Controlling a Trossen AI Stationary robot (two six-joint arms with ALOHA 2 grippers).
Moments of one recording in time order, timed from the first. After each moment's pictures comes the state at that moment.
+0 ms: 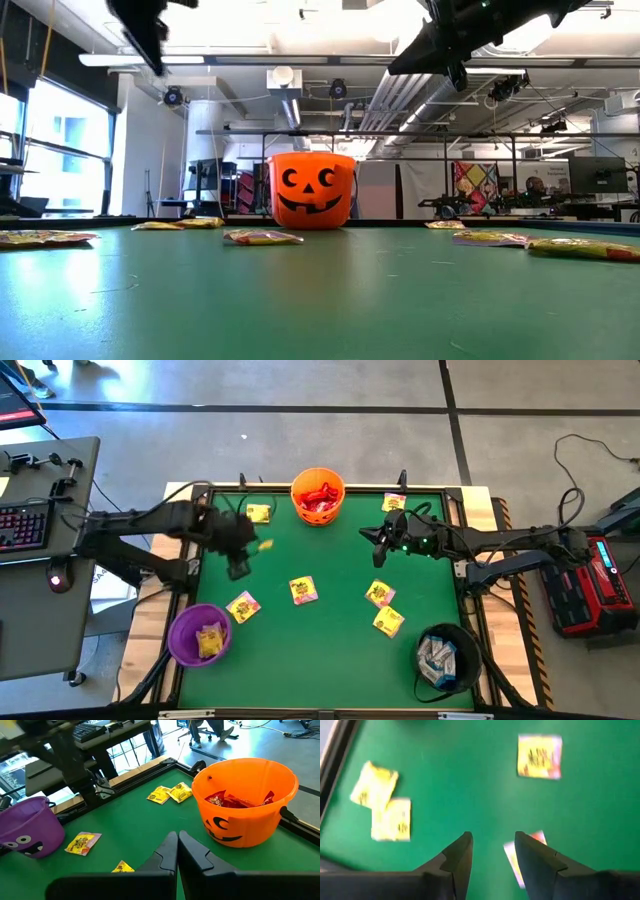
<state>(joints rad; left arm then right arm) 0.02 1.21 1.31 -1.35 -0.18 -0.33 -0.09 1.10 0.74 0.03 0.27 0.36</state>
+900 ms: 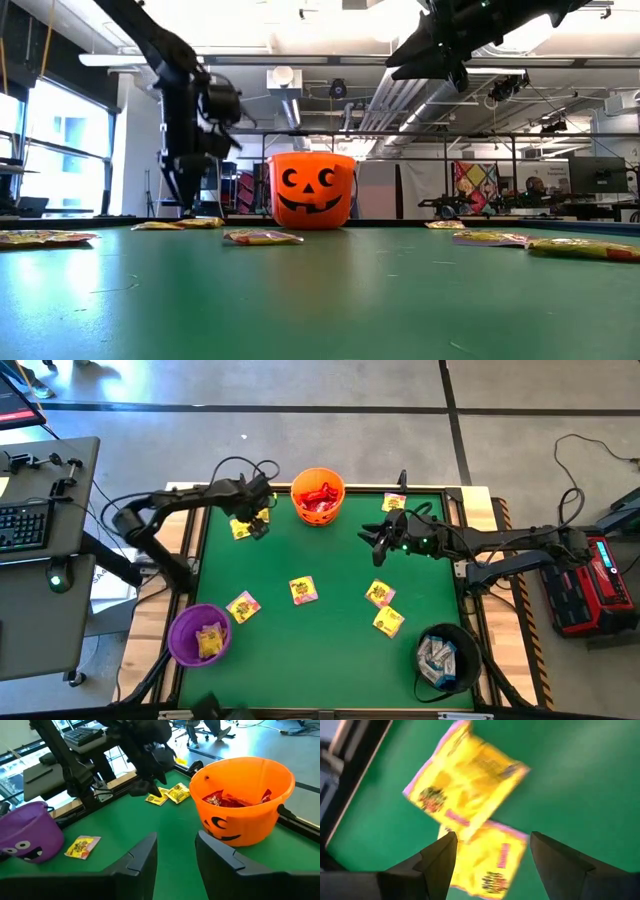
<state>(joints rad) 0.72 1.58 0.97 -0.76 -0.20 0.09 -0.09 1.09 0.74 0.03 0.29 0.39</state>
